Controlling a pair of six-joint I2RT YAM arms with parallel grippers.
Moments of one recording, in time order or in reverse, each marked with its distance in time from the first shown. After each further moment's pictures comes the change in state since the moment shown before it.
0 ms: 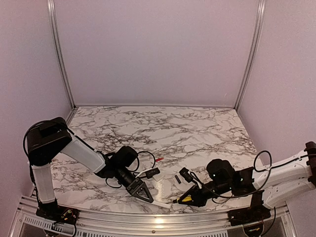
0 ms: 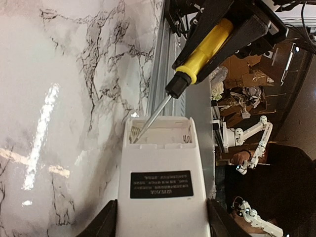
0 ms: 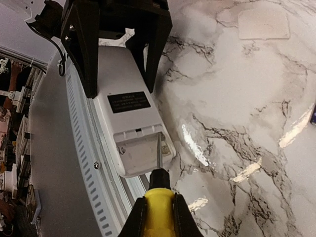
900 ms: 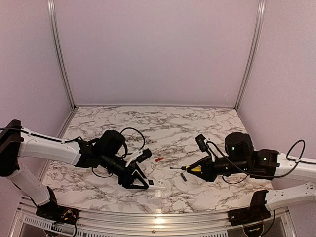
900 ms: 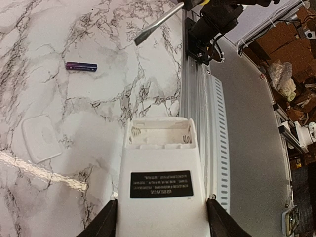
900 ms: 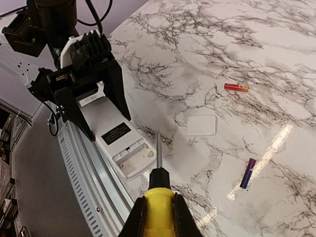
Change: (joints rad) left arm 0.006 -0.391 0.003 -0.317 -0.416 0.392; right arm -0.116 -0.306 0.266 -0.452 0.194 -0.116
